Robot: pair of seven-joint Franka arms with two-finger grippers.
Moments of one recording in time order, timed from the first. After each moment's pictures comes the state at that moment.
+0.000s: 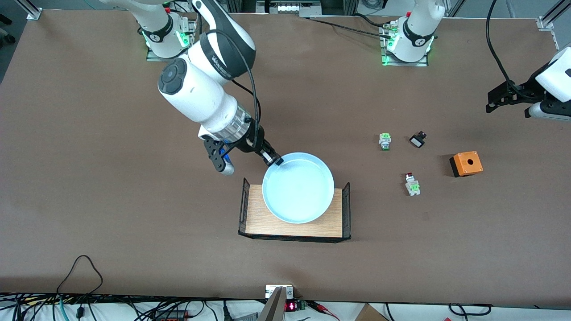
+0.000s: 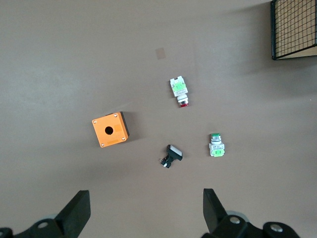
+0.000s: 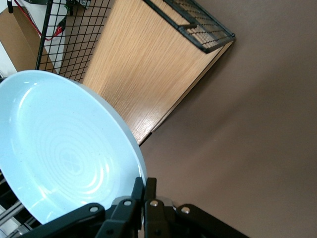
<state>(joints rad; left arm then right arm) -0.03 -0.08 0.06 -1.77 0.00 1.68 0.16 0.70 0.49 -0.13 -1.40 0.51 2.25 1.24</state>
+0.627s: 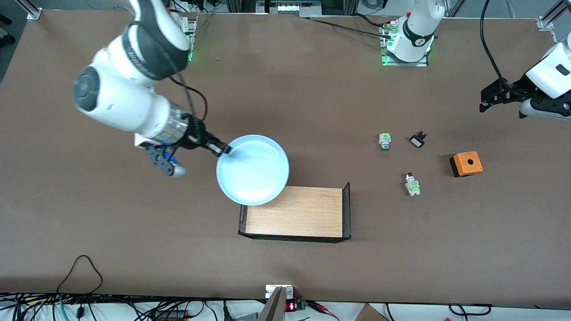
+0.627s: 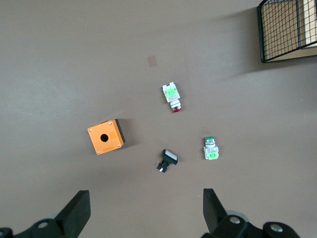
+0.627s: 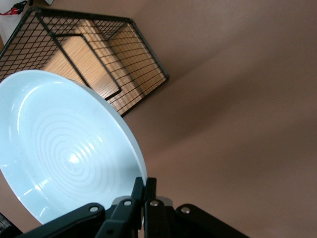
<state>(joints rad) -0.04 -0.07 0.04 -1.73 0.00 1.67 0.16 0.48 0.36 -0.15 -1.46 0.50 1.87 0.81</state>
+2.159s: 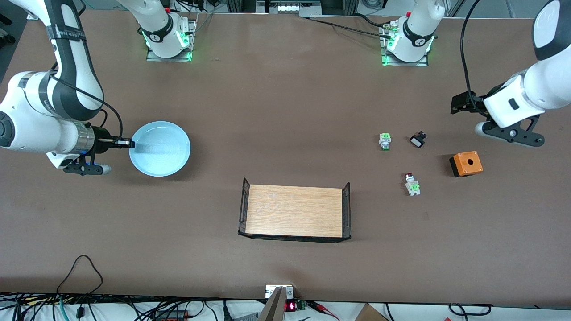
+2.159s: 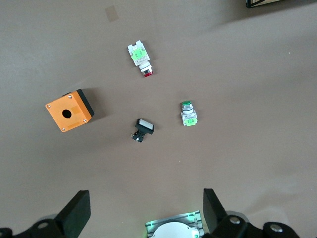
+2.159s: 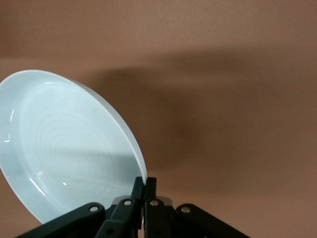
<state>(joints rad) -0.07 0.12 -0.01 -1.58 -0.03 1.45 0.15 0.11 0.28 -0.15 -1.88 0.20 1.88 -0.05</state>
